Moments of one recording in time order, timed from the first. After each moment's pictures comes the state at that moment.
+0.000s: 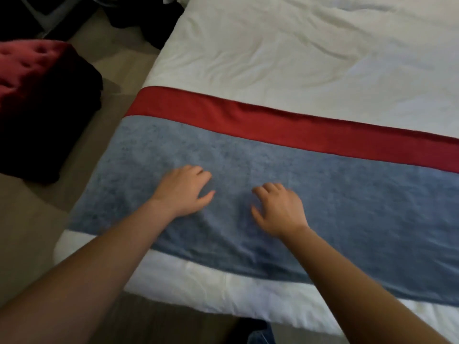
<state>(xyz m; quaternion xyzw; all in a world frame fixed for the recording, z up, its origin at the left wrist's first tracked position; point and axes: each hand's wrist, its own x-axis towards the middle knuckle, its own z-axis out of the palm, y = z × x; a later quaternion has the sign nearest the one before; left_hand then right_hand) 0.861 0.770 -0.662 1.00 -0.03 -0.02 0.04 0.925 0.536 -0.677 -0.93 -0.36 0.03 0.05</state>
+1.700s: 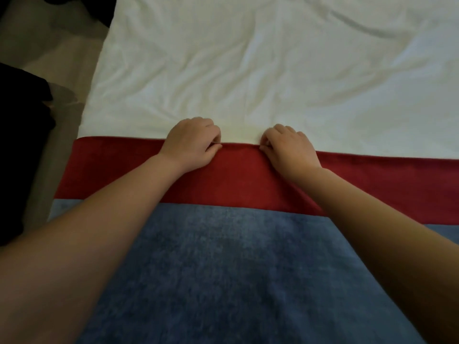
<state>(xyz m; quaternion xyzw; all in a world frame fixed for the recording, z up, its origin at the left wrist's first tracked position) 1.196 0.876 -0.730 0.99 -0.11 0.00 0.10 1.248 0.651 -0.740 -0.95 -0.31 0.06 0.10</state>
